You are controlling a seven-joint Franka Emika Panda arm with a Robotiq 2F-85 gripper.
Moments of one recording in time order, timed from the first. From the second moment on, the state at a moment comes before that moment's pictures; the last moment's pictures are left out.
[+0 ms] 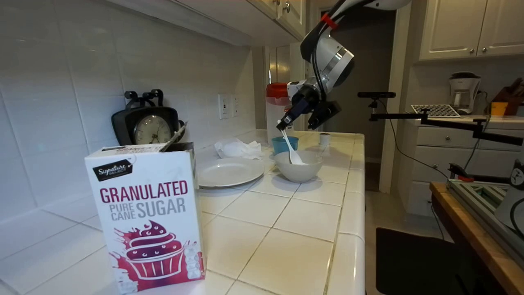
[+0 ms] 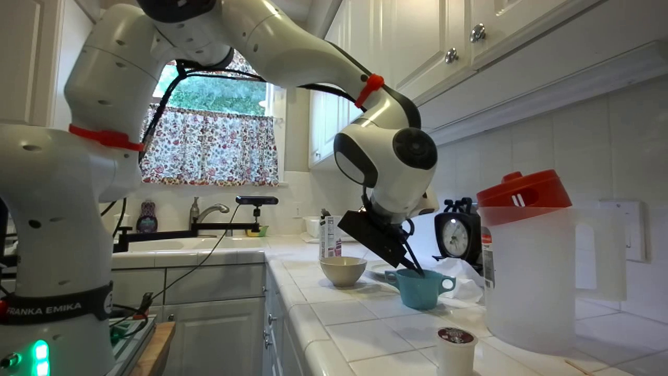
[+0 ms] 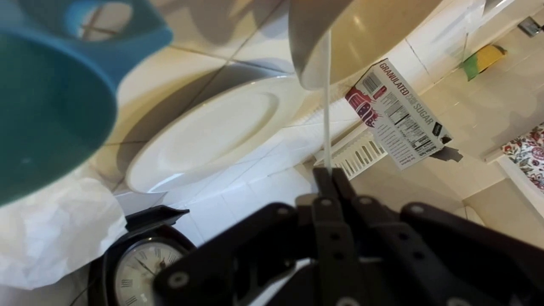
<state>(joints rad) -0.20 0.27 -0.17 -2.12 1.25 1.89 -1.70</state>
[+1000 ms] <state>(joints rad) -0.16 0.27 -0.14 -2.13 1.25 1.96 -1.70</state>
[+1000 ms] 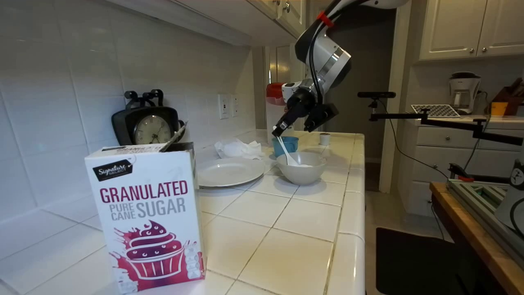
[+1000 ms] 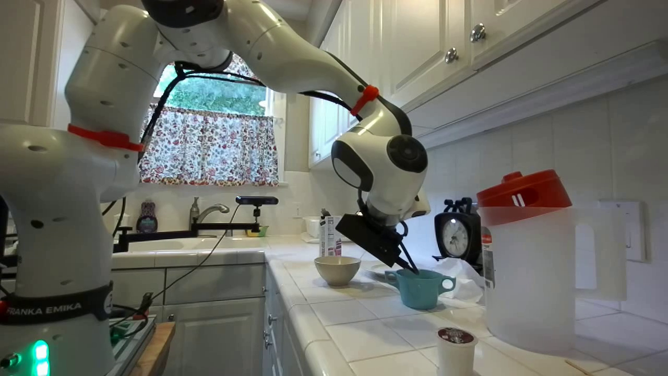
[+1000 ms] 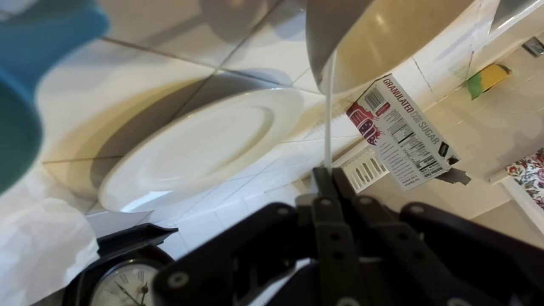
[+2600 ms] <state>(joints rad) -0.17 0.32 -0.14 -2.13 1.25 1.82 -1.70</state>
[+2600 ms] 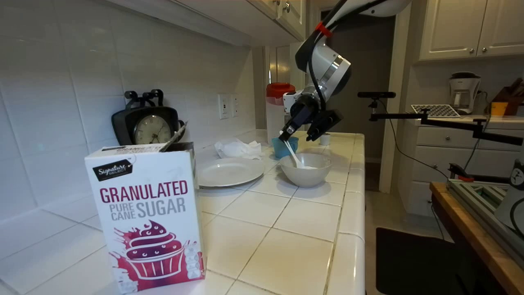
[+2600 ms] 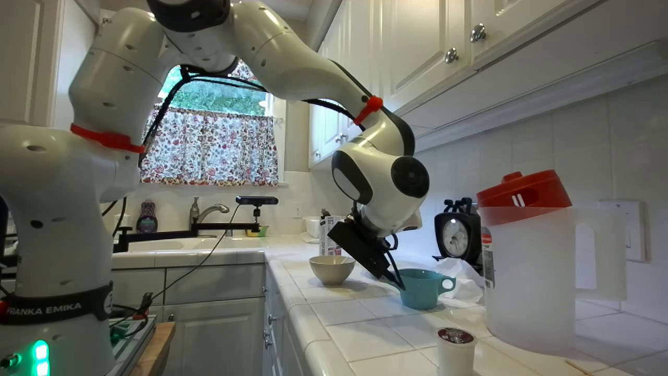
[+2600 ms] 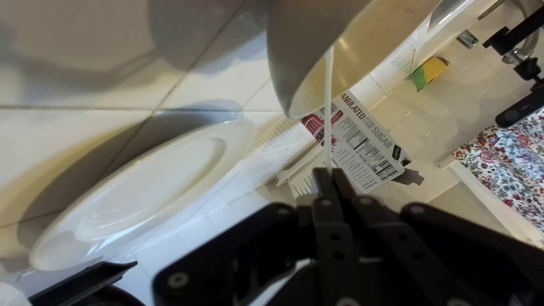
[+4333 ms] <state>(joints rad) -0.22 0.35 -0.16 -2.12 1.29 1.66 -1.70</state>
